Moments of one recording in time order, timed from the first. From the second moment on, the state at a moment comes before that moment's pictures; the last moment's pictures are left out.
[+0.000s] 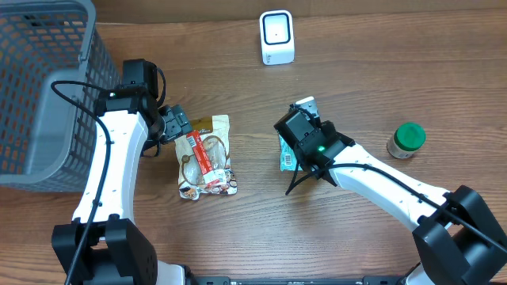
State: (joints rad) left arm 0.08 1.63 1.38 -1.11 -0.13 -0.44; right arm 0.71 1.73 1.13 -0.54 0.54 0.29
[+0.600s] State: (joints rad) left arm 0.08 1.63 1.38 -1.11 -0.13 -0.44; right arm 0.71 1.73 1.05 -0.61 0.83 0.28
